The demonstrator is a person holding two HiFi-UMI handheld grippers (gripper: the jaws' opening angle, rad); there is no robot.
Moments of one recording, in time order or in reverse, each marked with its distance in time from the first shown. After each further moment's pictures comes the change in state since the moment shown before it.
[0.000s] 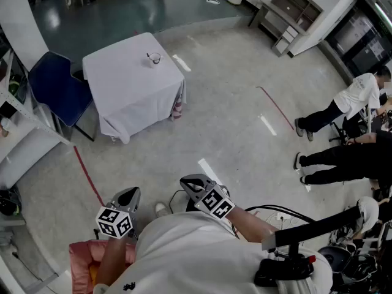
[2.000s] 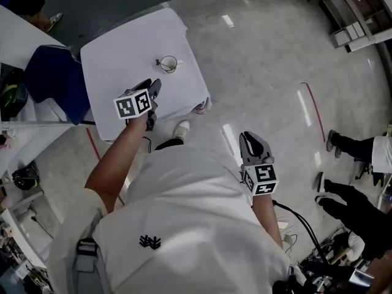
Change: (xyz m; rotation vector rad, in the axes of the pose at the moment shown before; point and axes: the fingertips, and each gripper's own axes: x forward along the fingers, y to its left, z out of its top) left arm 0.563 0.331 0.385 -0.214 0.000 0.264; right arm 0.072 -0.607 0.055 0.314 -0.047 -0.421
